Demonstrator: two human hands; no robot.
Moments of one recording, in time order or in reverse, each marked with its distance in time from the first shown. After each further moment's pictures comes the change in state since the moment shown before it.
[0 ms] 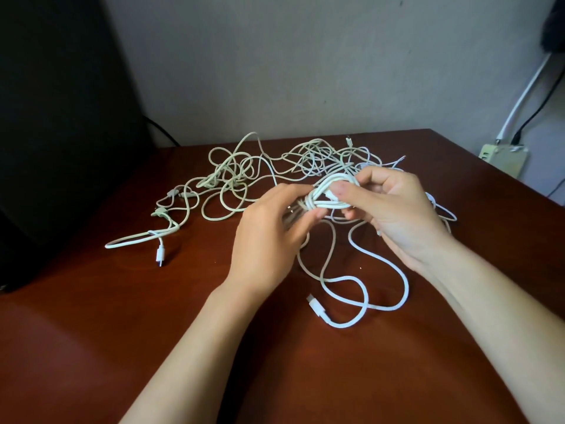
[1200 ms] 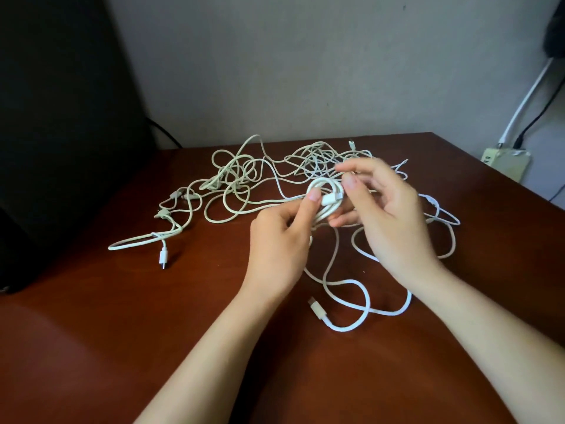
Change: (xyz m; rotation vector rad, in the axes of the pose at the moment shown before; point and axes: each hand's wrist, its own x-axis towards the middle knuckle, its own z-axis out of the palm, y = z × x) left_hand -0.001 0.017 0.008 -0.339 0.006 -0.316; right_hand -0.005 0.015 0.009 -0.168 0.050 -0.317
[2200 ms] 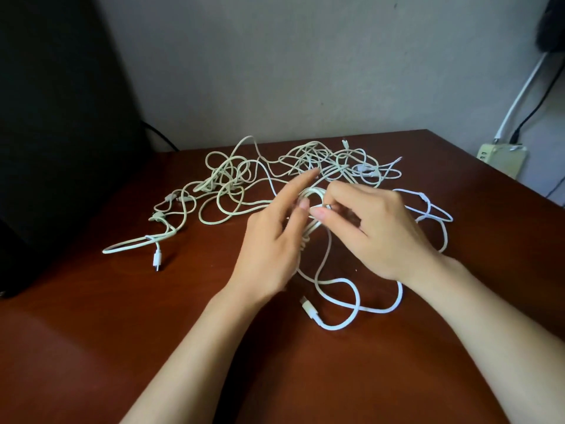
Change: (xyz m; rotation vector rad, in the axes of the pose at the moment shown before) left_hand -0.001 -0.003 -0.006 0.085 -0.120 0.112; right_hand 0.002 0.004 -0.015 -0.707 -0.198 -0.423
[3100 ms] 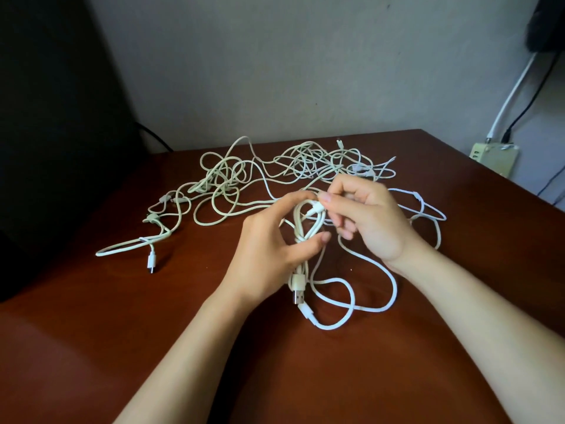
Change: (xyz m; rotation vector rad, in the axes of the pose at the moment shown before) left_hand 0.001 -0.008 -0.004 0.092 -0.075 0.063; right_hand 0.007 0.011 0.005 0.821 -0.078 0.522
